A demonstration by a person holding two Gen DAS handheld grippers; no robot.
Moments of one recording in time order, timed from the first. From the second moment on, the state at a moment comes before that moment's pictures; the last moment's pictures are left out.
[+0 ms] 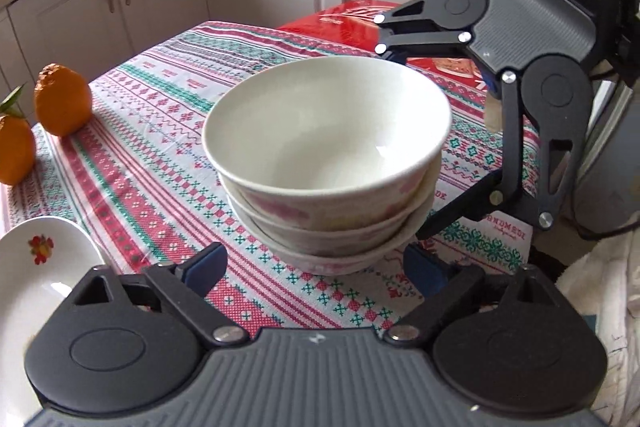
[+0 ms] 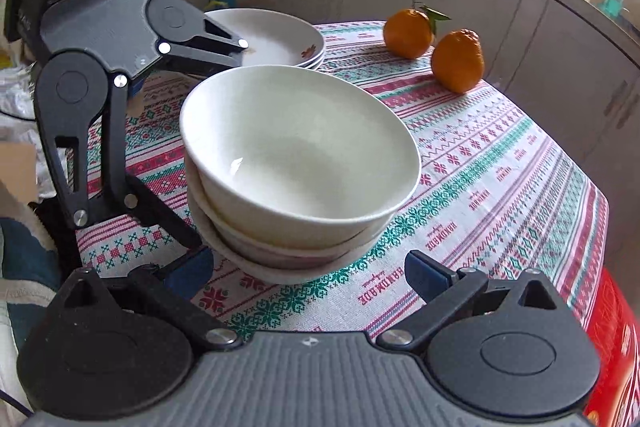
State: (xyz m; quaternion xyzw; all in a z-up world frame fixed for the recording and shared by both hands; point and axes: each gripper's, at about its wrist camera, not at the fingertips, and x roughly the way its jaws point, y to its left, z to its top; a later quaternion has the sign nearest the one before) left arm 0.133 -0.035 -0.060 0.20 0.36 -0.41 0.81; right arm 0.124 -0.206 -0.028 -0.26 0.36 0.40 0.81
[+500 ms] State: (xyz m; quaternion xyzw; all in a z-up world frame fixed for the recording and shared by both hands) left arm 0.152 -0.035 -0.061 0.22 0.38 -0.47 0.77; right arm 0.138 -0.198 -0.026 -0.28 0.38 0.45 0.76
